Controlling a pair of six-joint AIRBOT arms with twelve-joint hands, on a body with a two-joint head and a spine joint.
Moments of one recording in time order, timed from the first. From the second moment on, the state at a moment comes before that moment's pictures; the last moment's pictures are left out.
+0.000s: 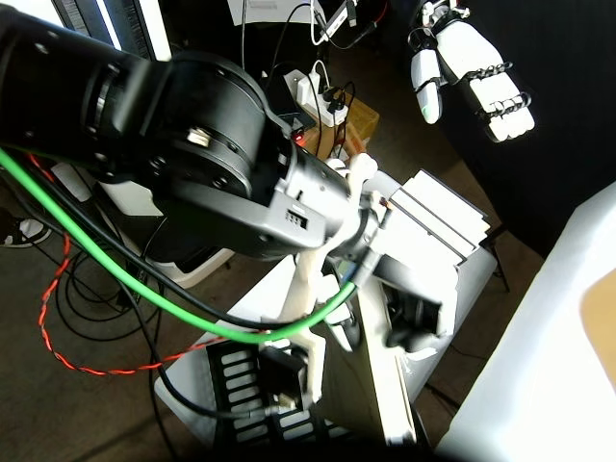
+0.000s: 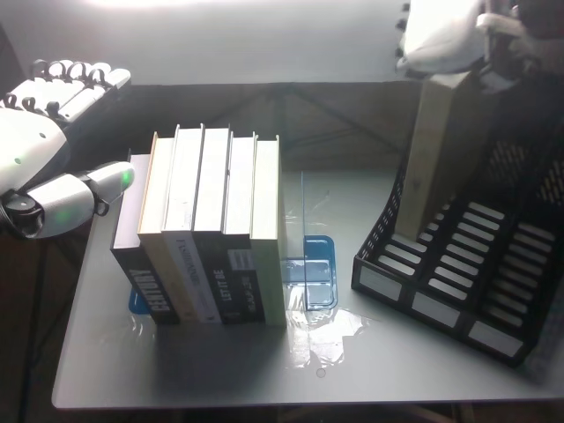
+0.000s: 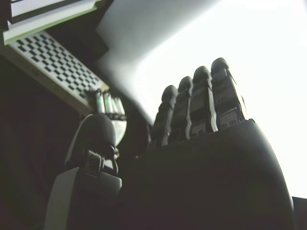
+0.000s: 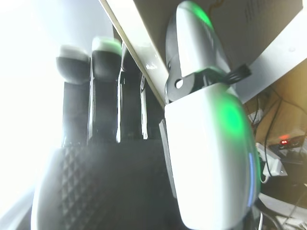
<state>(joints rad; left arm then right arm) 0.94 -0.98 1.21 -0.30 -1.09 0.89 -0.08 -1.35 1.56 -2.98 0.30 1.04</state>
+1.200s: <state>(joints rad) 0.92 -1.05 1.26 -0.25 -1.14 0.83 -0.13 -1.39 1.73 -2.98 0.24 1.13</state>
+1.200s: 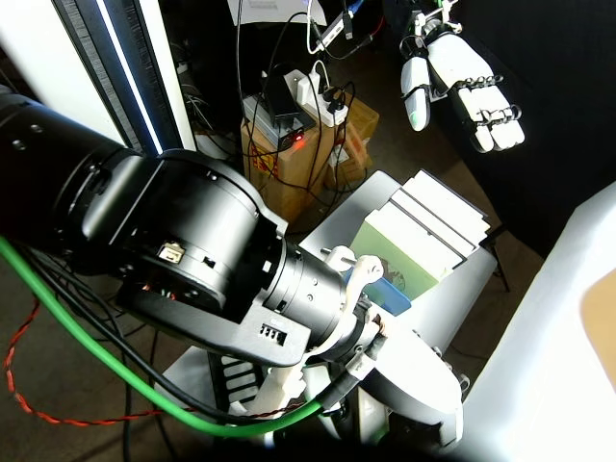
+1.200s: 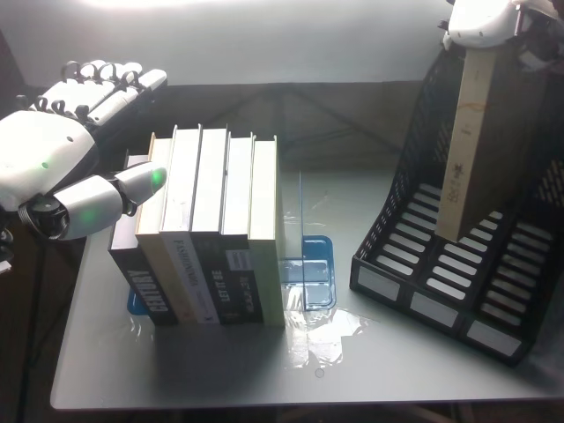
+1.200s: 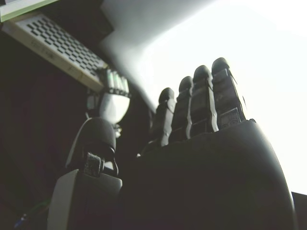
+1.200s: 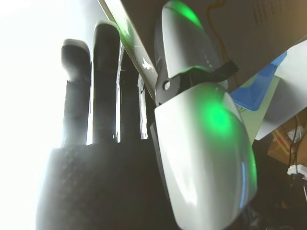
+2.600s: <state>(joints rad) 0.94 -1.05 1.24 -0.28 -1.14 0.82 -0.16 -1.22 1.48 -2.98 0.18 1.21</state>
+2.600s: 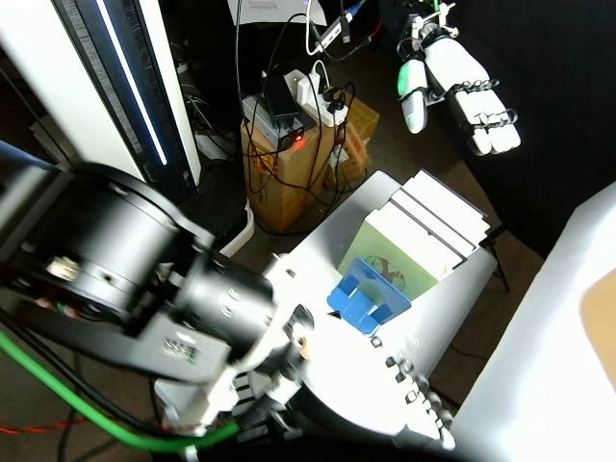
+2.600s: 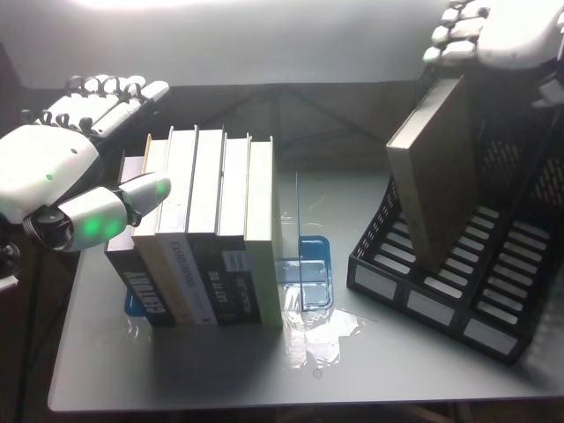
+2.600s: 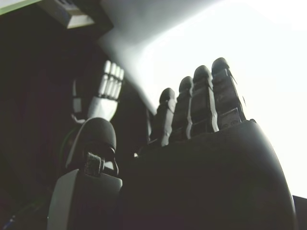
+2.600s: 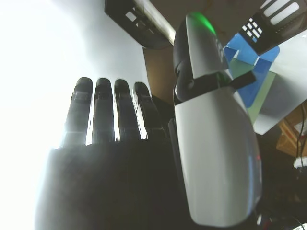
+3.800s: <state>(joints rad) 1.02 -1.00 1.16 -0.34 -1.20 0.82 -0.41 -1.01 1.09 -2.98 -0.33 1.51</state>
